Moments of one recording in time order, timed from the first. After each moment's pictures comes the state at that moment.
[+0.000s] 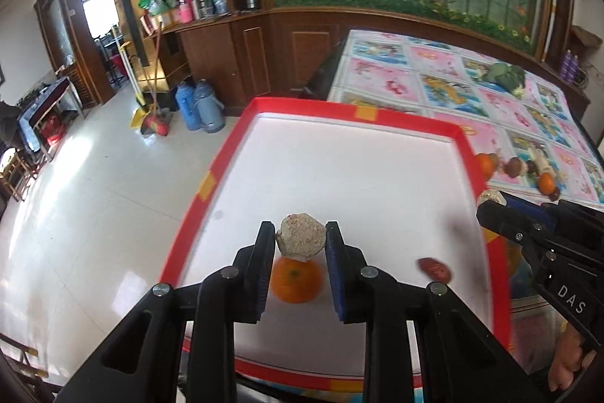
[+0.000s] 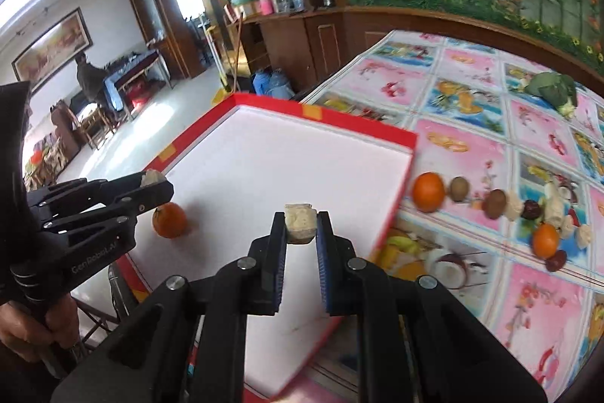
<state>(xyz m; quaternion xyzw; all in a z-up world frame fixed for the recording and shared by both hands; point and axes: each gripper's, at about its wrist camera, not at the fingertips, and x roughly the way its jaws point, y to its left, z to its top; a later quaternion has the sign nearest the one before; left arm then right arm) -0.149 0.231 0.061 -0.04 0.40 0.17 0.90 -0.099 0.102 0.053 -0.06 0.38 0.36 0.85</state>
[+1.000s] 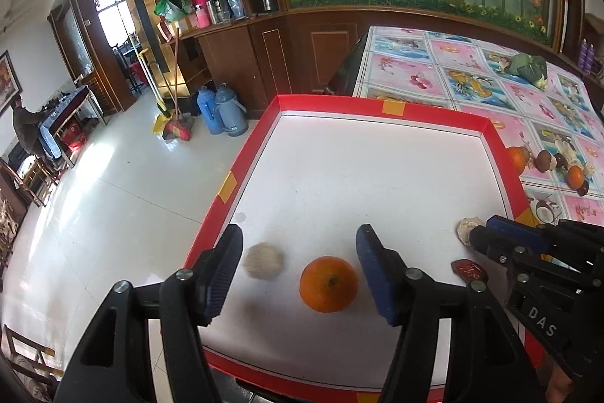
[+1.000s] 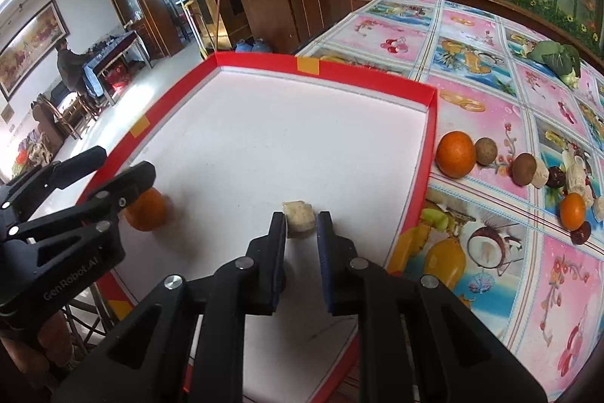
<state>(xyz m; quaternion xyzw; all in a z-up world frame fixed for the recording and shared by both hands) -0.157 0.235 0.056 0.00 0.39 0.21 0.89 -0.092 0.119 0.027 -0.06 0.43 0.32 0.84</state>
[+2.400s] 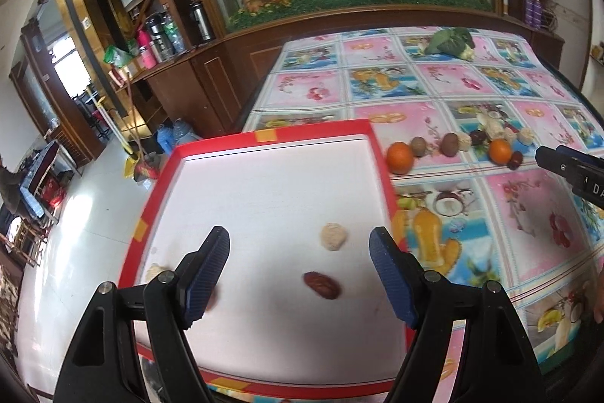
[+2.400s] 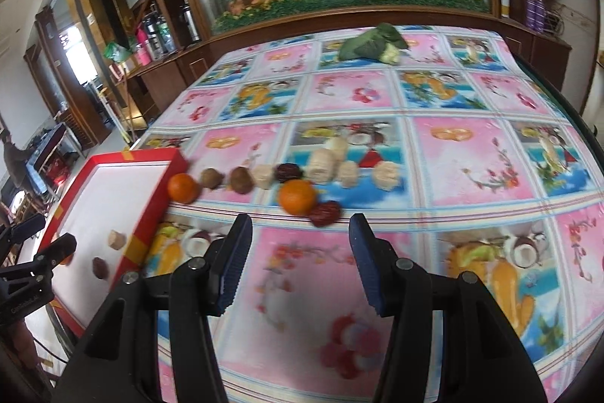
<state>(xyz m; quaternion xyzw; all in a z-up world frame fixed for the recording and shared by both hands) -0.135 0.125 0.075 0.07 0.40 0.12 0.91 -0.061 -0.104 0.052 0.04 0.38 0.16 0.91</state>
